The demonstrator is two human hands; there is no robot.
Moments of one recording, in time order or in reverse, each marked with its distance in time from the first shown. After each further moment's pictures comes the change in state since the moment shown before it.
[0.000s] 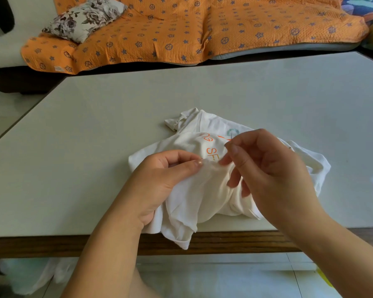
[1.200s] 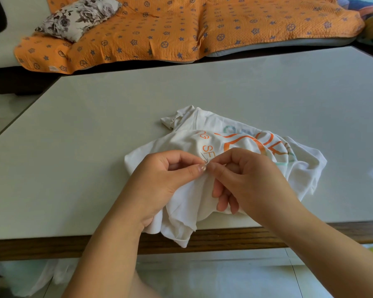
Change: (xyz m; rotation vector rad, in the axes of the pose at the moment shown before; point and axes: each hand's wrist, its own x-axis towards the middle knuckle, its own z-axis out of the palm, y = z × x) left_hand -0.001 -0.003 0.006 0.098 -0.016 0.088; right_hand 0.003 0.008 0.011 -0.006 -0.171 0.278
